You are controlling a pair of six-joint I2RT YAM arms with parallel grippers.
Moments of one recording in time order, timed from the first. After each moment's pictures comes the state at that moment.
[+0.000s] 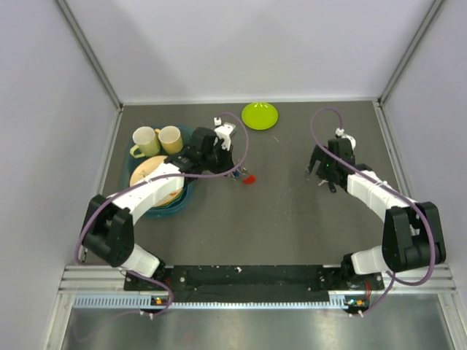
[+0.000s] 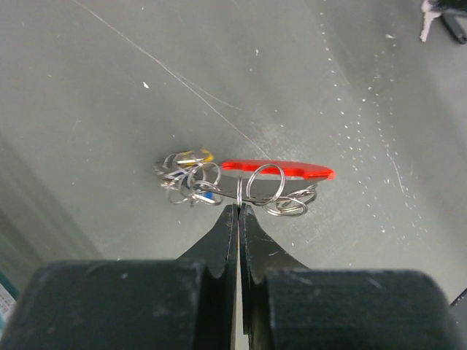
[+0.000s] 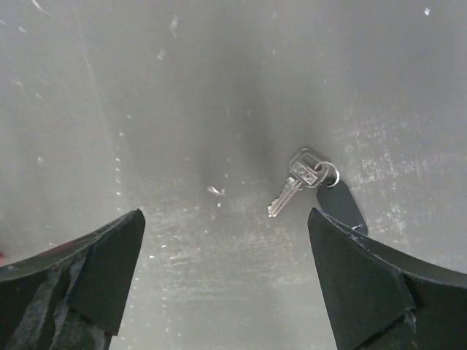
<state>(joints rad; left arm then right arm) -0.54 1.47 1.07 -0.23 0.23 -0.16 0.18 1.41 0.79 -0.22 0.14 0.52</state>
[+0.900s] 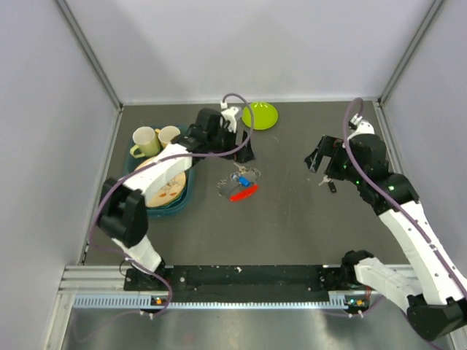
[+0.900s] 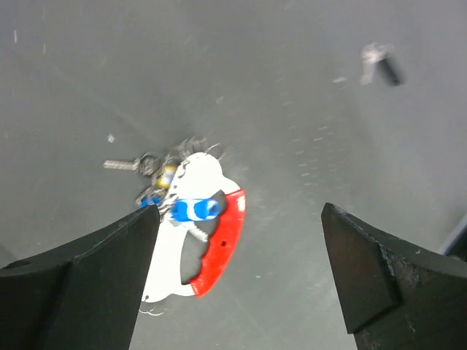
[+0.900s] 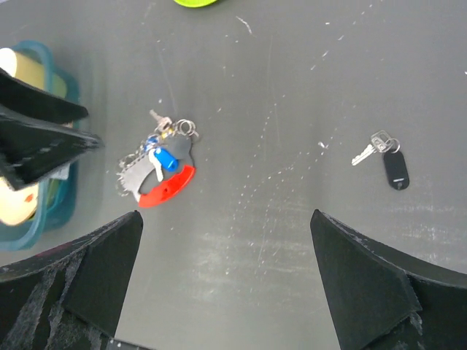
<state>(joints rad) -0.51 1.75 1.37 -0.33 0.34 -0.23 0.35 0.95 1.08 -0.69 0.07 0.50</state>
